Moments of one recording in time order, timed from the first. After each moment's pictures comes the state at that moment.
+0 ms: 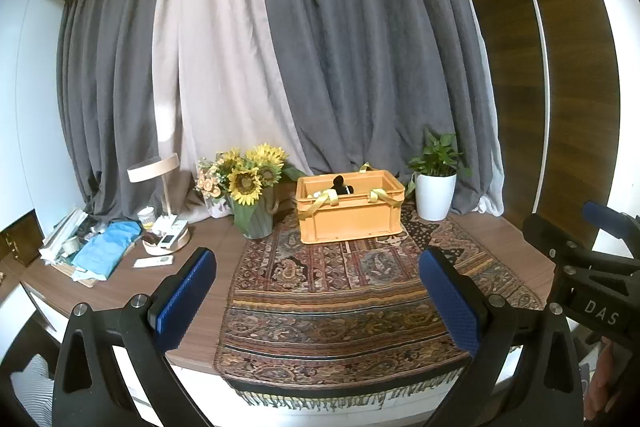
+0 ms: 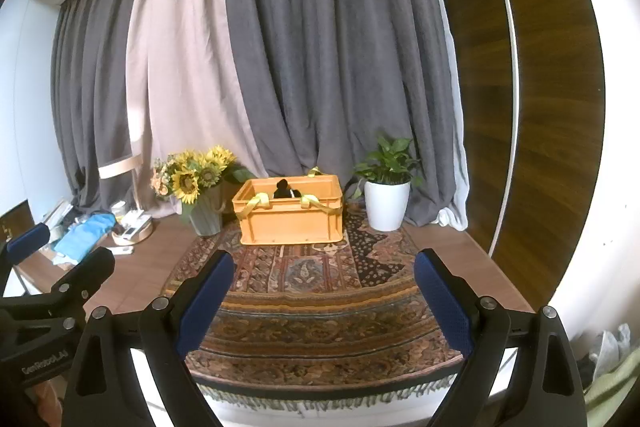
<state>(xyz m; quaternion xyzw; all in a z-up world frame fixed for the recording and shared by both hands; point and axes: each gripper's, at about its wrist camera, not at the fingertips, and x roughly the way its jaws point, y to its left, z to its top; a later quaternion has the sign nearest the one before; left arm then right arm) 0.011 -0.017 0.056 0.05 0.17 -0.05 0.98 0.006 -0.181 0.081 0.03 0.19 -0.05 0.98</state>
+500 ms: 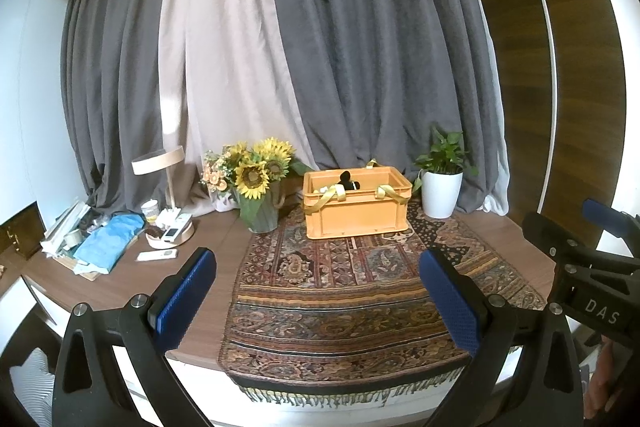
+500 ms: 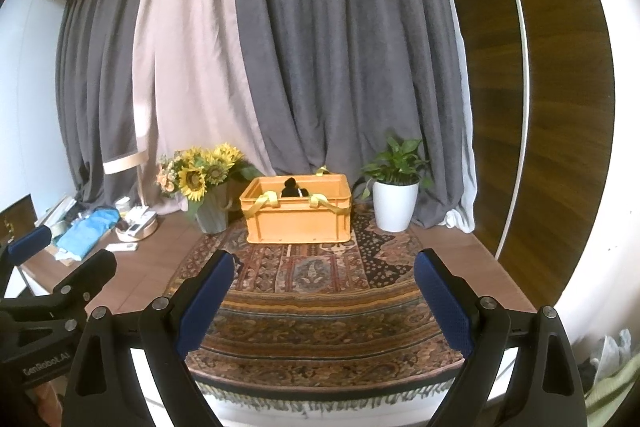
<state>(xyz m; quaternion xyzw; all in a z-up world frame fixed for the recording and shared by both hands) 0.013 -0.007 0.056 0.04 0.17 -0.04 0.98 0.013 -0.170 0.081 0.02 0.20 -0.04 0.98</state>
